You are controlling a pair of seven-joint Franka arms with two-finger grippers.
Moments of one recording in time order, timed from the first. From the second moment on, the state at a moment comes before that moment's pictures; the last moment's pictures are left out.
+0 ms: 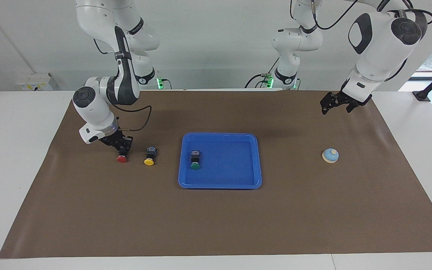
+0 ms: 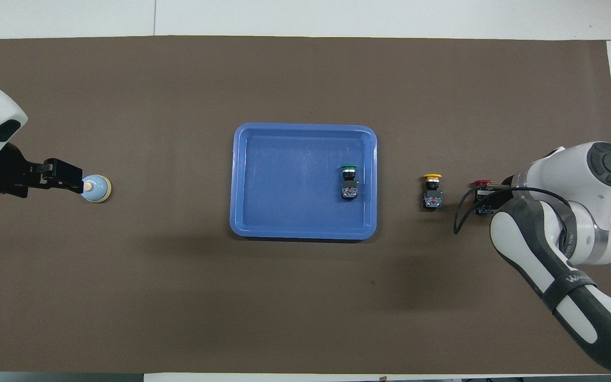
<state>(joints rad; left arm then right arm) -0.10 -0.03 0.02 -1.77 0.00 1.63 -0.08 -0.09 0.12 0.06 -2.25 0.02 2.31 0.11</state>
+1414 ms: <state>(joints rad) -0.10 -0.03 0.02 -1.77 0.00 1.63 -0.08 0.50 0.60 0.08 -1.43 0.03 2.12 0.67</state>
